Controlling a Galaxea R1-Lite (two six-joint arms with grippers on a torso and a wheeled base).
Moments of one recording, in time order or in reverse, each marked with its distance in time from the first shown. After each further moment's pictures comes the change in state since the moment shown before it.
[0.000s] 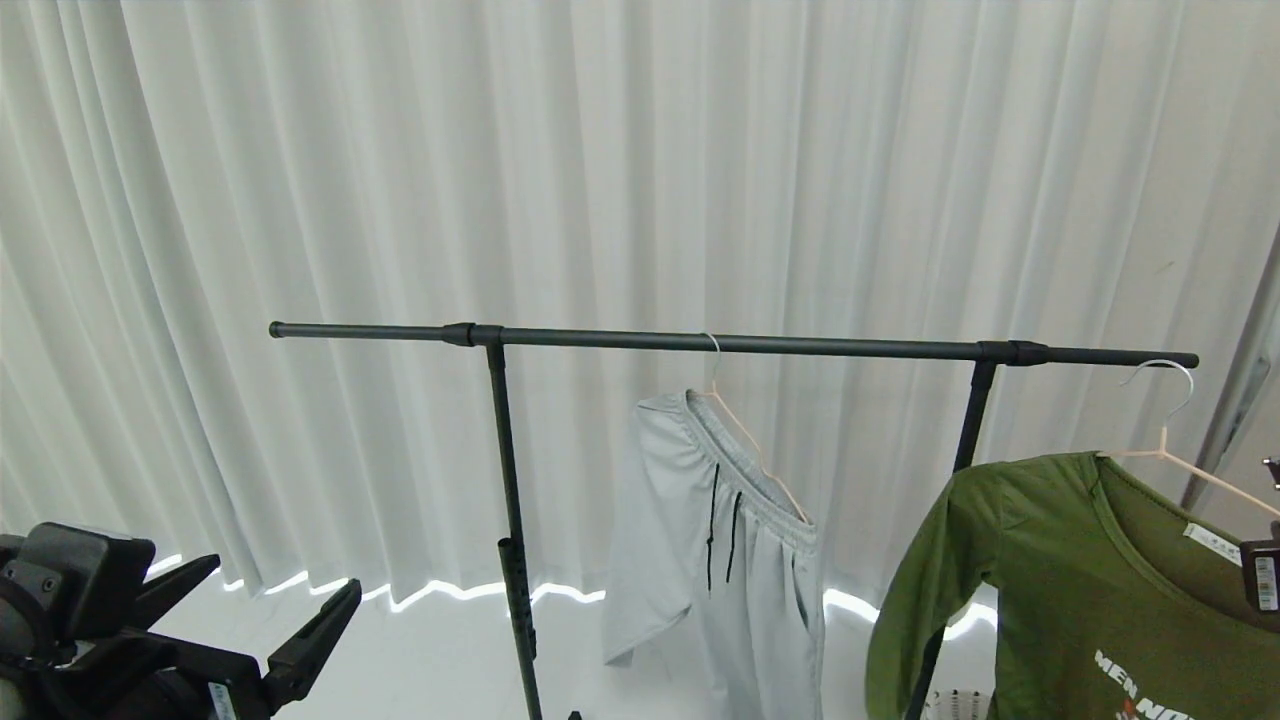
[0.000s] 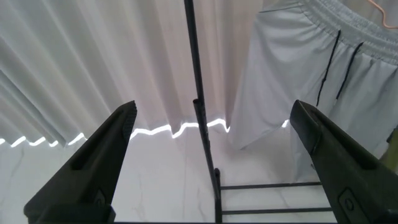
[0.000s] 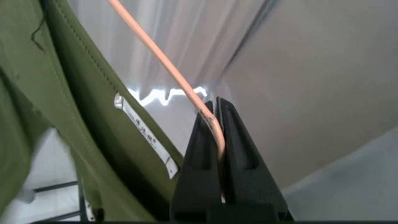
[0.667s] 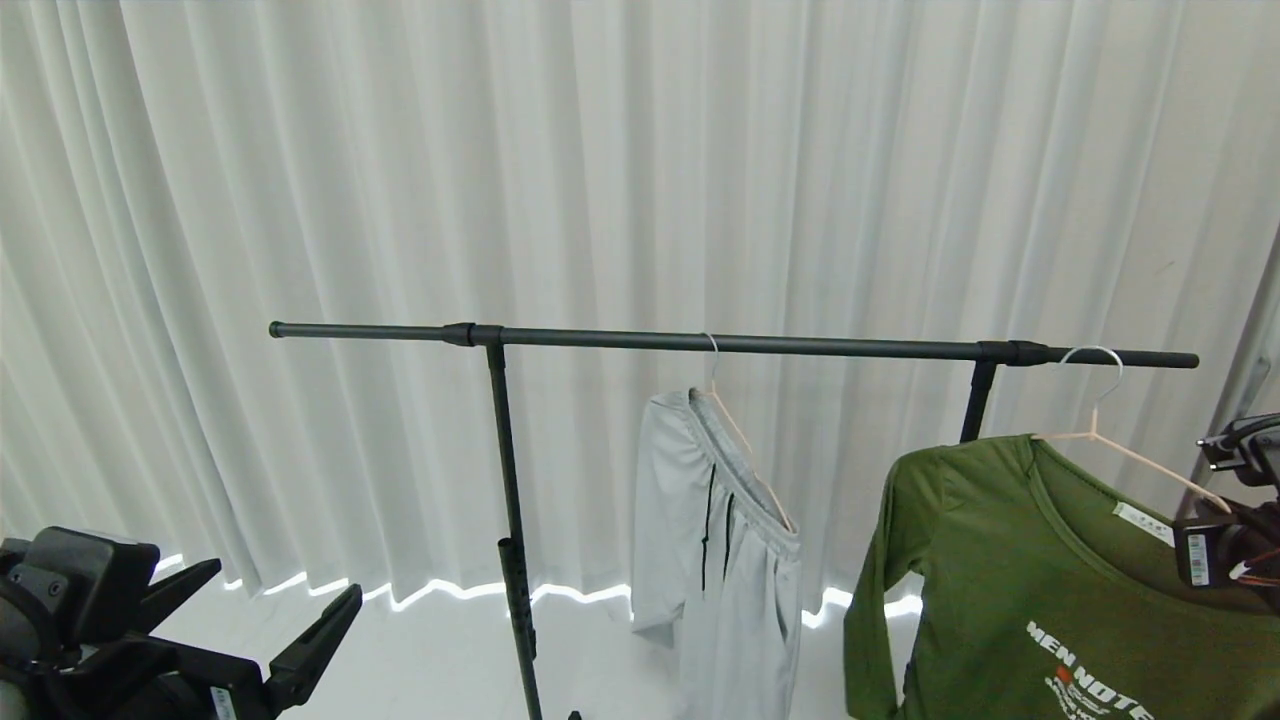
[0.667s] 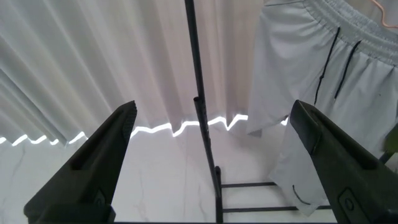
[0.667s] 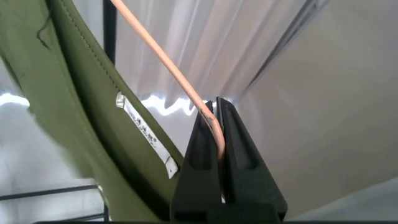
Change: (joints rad) left arm 0.000 0.004 0.007 0.000 0.001 0.003; right arm 0.154 0.067 -0.057 0.000 -0.020 0.061
